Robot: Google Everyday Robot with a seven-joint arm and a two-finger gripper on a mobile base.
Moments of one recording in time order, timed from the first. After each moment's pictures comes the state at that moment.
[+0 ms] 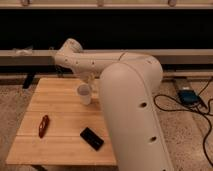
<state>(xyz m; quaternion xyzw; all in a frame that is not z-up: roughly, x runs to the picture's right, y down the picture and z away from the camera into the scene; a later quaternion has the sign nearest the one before) -0.091 -0.053 0.845 -0.11 0.20 0.47 0.85</state>
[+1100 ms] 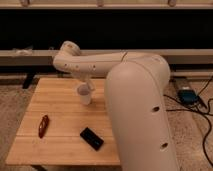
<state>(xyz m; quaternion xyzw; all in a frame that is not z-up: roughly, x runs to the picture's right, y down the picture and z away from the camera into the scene) -0.124 -0.066 0.834 -0.08 0.12 0.44 0.89</state>
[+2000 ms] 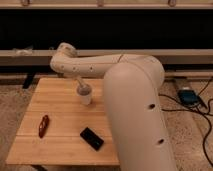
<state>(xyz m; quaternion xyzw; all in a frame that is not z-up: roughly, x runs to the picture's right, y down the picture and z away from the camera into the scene) -0.167 -0.074 0.850 -0.09 0.04 0.44 0.89</state>
